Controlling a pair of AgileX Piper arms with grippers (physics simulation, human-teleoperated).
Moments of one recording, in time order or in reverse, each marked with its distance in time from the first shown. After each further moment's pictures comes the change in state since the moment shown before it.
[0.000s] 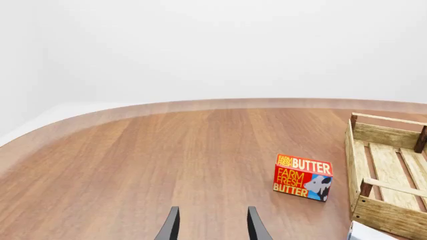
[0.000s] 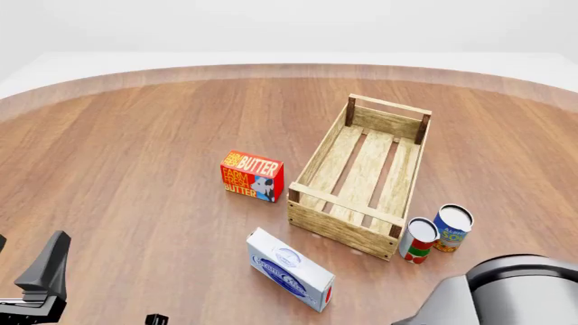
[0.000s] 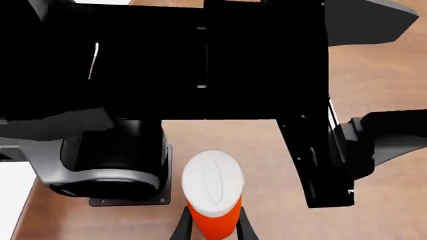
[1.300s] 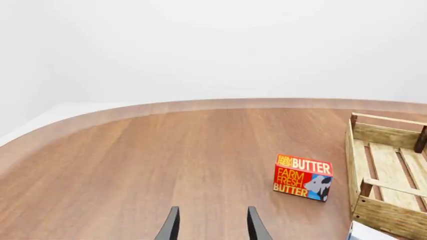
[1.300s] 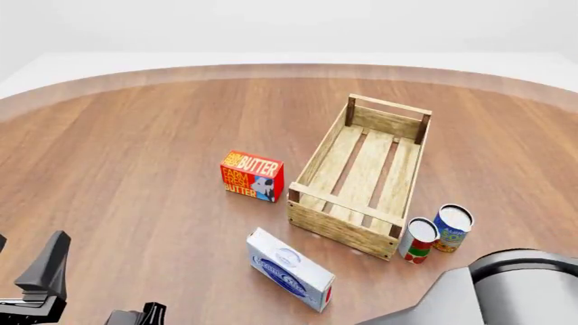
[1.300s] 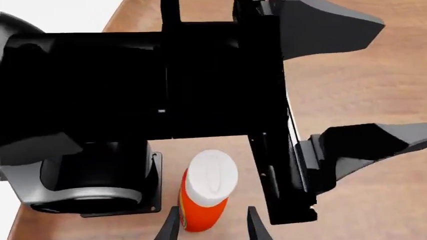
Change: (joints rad) left arm 0.000 0.000 0.000 0.000 0.000; right arm -0.020 -0.002 -0.050 0.057 0.025
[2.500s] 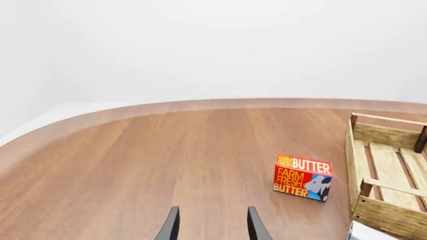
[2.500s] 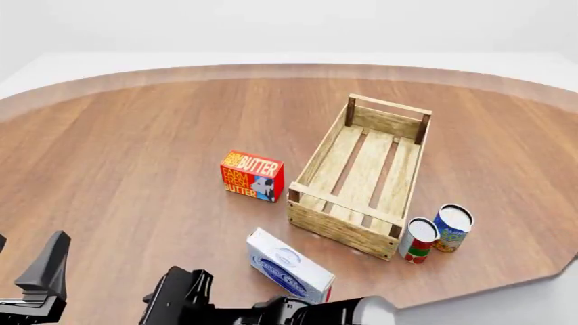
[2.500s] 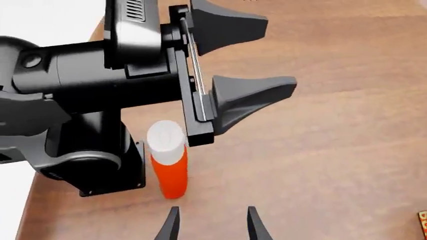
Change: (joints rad) left arm 0.000 0.000 0.000 0.000 0.000; right arm -0.070 -0.251 0.211 0.002 0.051
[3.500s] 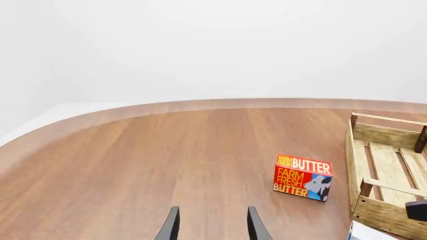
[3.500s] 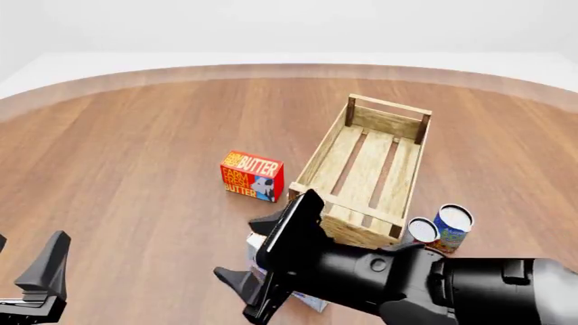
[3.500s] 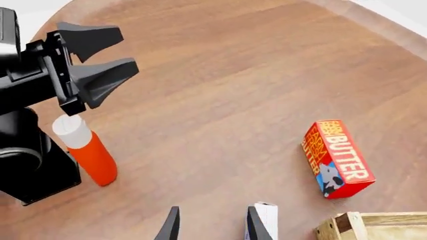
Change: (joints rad) left arm 0.000 0.000 0.000 0.000 0.000; right arm -0.262 -0.381 0.302 -0.020 0.056
